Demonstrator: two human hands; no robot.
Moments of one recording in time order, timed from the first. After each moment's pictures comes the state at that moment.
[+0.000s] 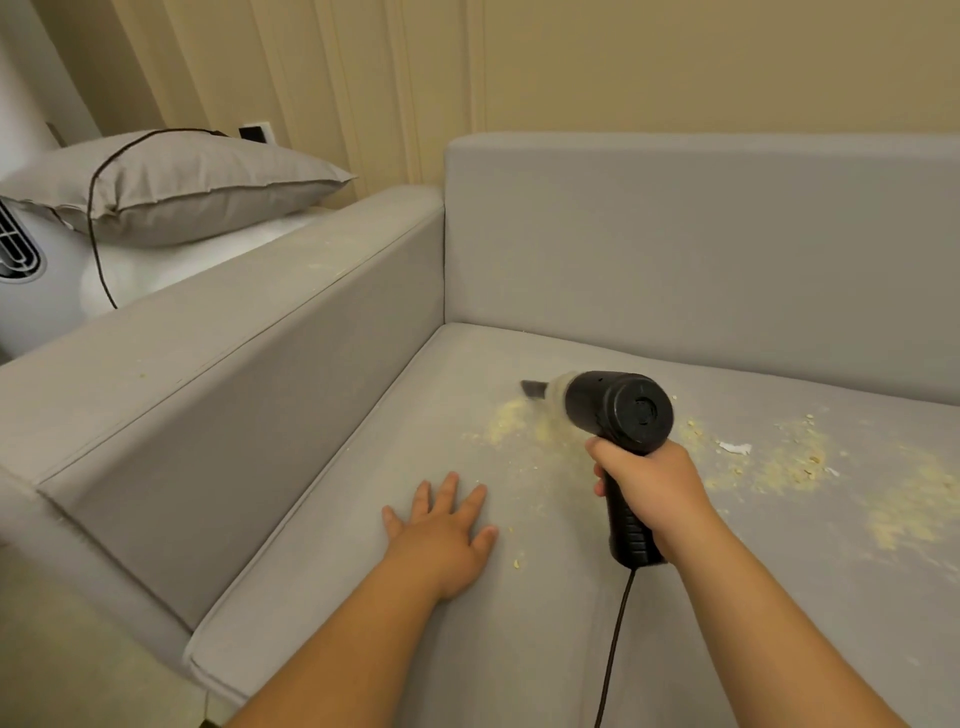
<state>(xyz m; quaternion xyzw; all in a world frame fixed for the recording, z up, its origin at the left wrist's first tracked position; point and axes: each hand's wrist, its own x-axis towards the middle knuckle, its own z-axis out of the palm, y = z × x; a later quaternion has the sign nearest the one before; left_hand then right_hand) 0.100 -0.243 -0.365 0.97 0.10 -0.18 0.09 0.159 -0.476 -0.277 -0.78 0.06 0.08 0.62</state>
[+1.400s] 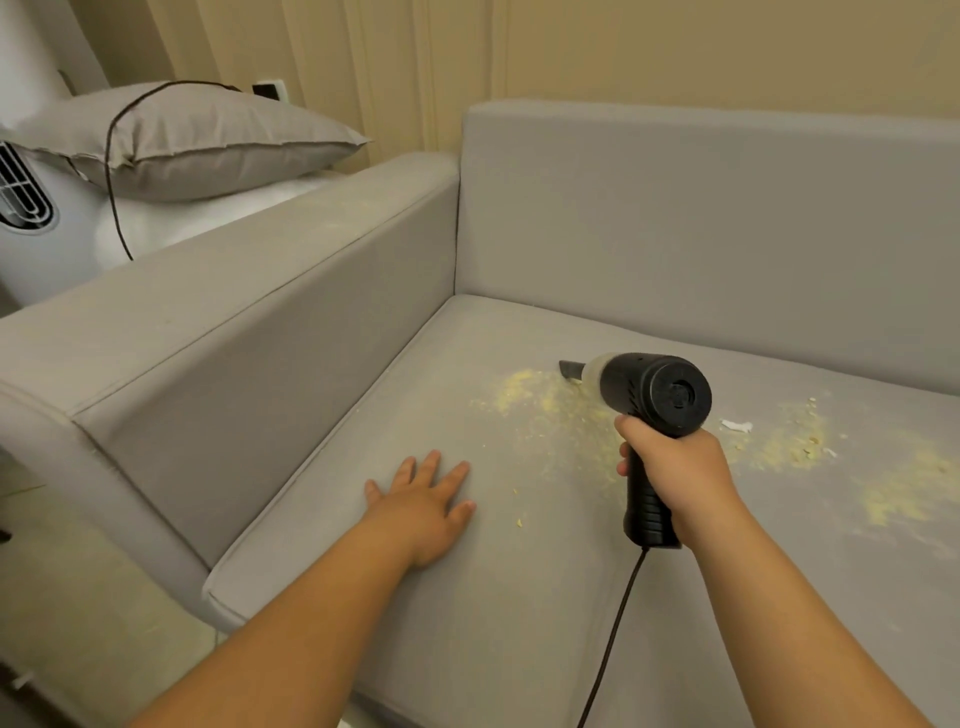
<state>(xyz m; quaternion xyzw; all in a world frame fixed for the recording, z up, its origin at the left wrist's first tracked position) 0.074 -0.218 -0.361 0.97 0.10 -0.20 0.08 0.135 -0.485 -0.269 -0.77 0.10 0.06 0.63</state>
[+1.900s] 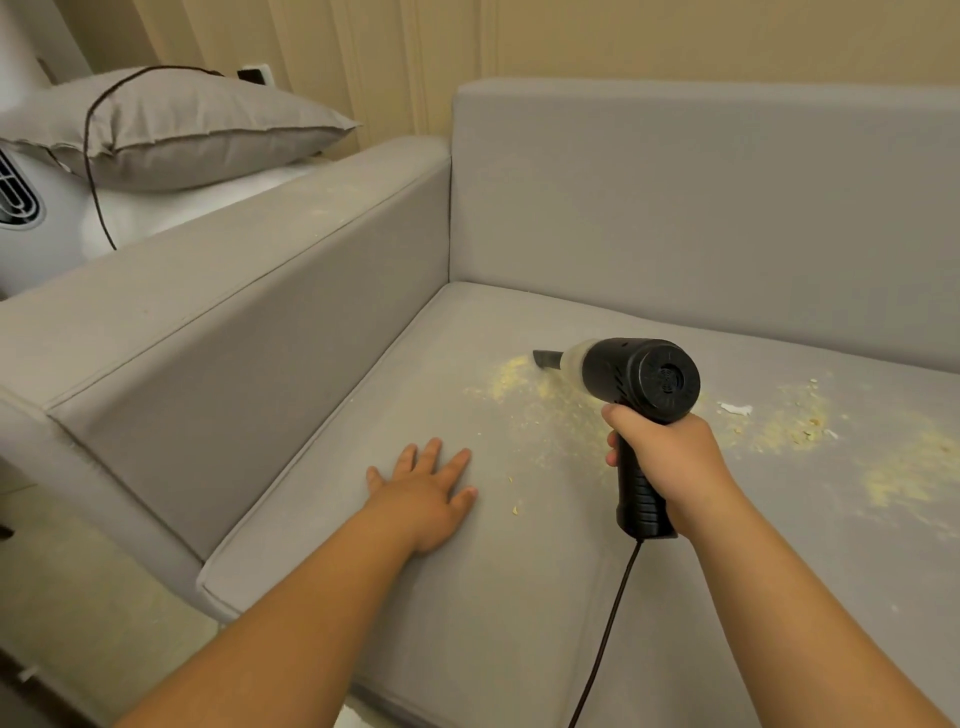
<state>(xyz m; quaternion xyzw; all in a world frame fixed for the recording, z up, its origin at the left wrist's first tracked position) 0.082 -0.226 -0.364 0.97 0.10 -0.21 0.07 0.135 -0.488 -0.275 -0.77 0.07 0.08 0.63</state>
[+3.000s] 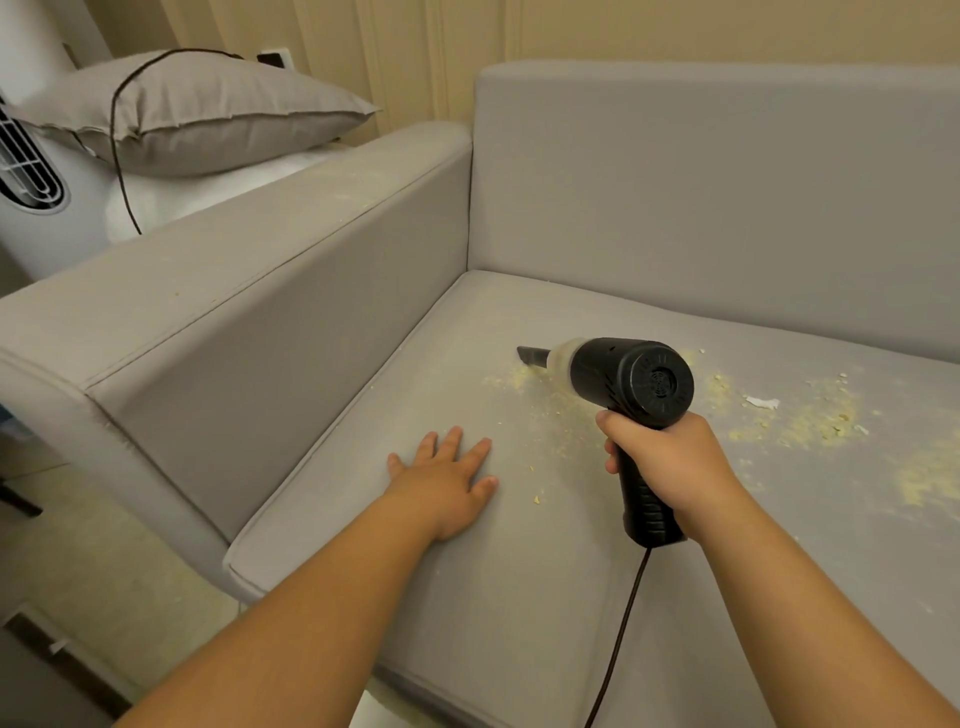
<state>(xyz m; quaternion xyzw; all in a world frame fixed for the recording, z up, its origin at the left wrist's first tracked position) 0.081 -0.221 -0.367 0.97 0.09 -0.20 0.07 0.118 -0.468 -0.276 -0.81 0.02 0.11 0.58</state>
